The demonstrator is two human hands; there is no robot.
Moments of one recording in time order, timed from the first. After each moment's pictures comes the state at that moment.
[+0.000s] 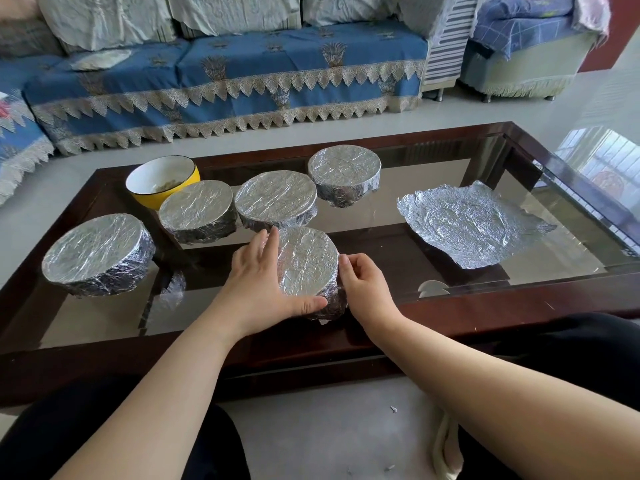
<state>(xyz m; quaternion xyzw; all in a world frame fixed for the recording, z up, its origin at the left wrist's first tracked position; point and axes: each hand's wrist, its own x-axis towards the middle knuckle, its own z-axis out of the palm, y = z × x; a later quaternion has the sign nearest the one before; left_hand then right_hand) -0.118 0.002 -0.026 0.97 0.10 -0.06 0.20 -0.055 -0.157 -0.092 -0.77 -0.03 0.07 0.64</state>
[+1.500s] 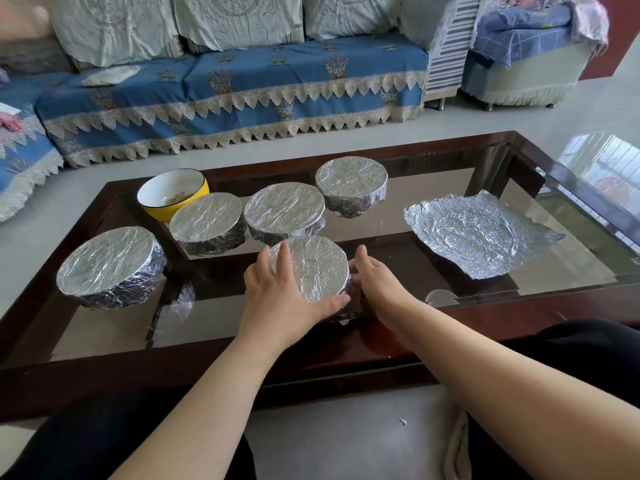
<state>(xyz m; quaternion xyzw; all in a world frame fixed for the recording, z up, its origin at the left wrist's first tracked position) -0.118 -0.021 -0.032 0.96 0.16 0.01 0.21 -0.023 -0.157 -0.079 -0.75 0.02 0.22 0.63</state>
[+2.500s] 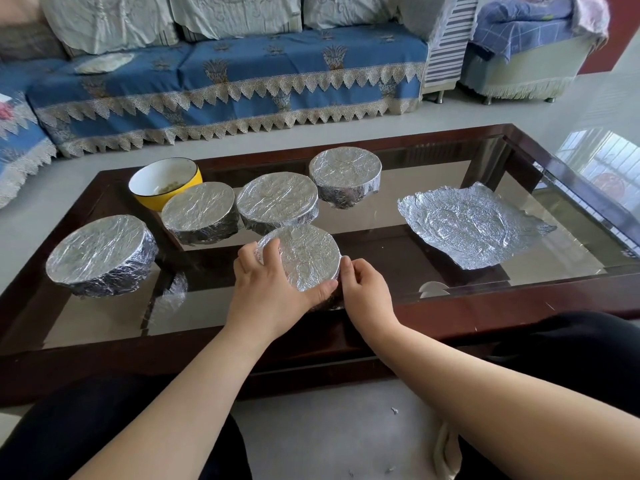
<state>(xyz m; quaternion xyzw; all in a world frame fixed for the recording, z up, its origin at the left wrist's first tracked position) -0.119 -0.021 -0.041 0.96 0.17 0.06 0.19 -0.065 -0.157 -0.088 -0.82 -0.03 0.04 0.57</state>
